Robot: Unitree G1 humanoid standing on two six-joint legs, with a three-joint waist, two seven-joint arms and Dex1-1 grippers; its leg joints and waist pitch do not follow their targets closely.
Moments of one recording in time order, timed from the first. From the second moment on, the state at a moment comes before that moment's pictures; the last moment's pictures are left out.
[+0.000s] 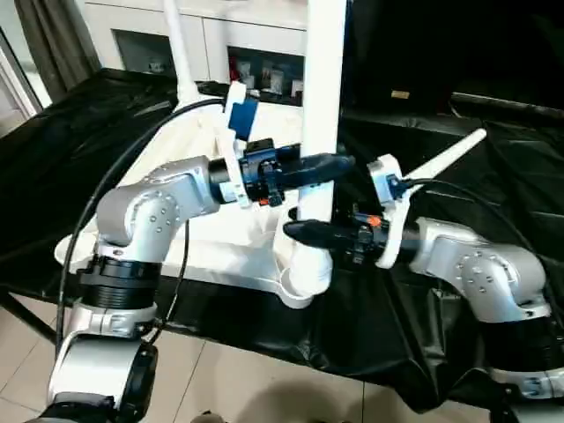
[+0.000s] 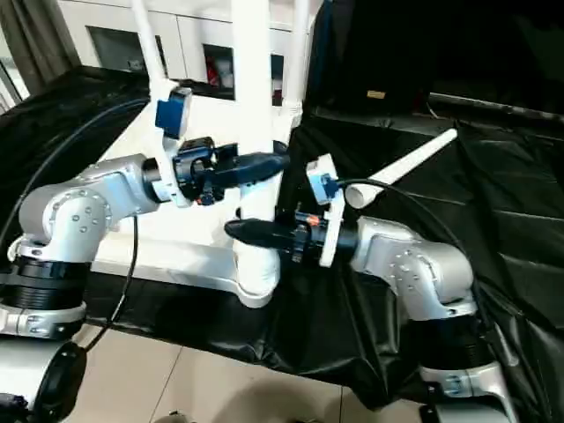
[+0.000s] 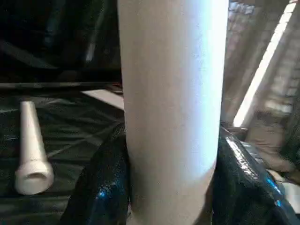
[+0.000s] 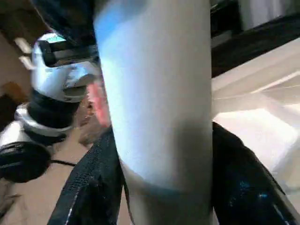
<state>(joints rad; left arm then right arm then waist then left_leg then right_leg) -0.75 0.25 0.02 0.11 -0.66 0.78 -0.97 -0.49 -0.33 0.05 -0.03 0.68 0.83 0.90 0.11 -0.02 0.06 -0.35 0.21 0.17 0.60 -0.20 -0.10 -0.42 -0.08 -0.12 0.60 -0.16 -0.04</state>
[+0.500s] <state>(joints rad) -0.77 0.05 0.04 0.26 -0.42 0.65 -0.41 -0.51 -0.09 0.15 0.11 0.24 0.56 0.27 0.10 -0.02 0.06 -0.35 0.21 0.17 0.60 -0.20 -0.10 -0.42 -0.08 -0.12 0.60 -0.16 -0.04</state>
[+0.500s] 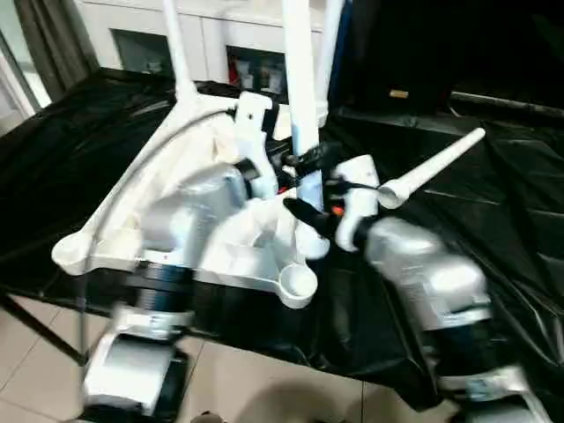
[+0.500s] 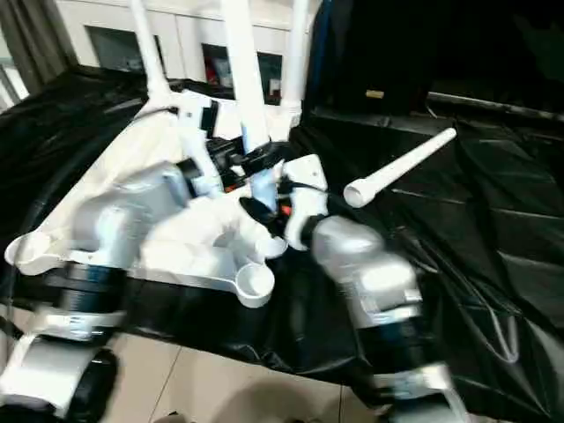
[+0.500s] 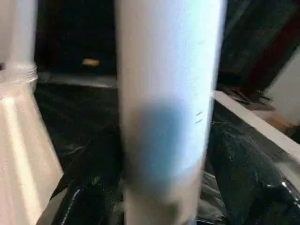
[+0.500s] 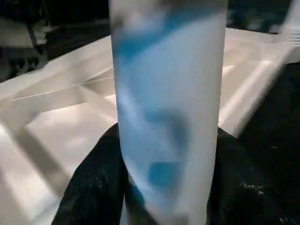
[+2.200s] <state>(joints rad) -0.80 0.29 -0.02 0.13 -0.58 0.72 -0.90 -0.53 -0.32 0.18 0.02 0.44 0.70 0.81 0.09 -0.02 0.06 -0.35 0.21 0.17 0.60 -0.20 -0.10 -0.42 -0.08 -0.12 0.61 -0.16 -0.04</state>
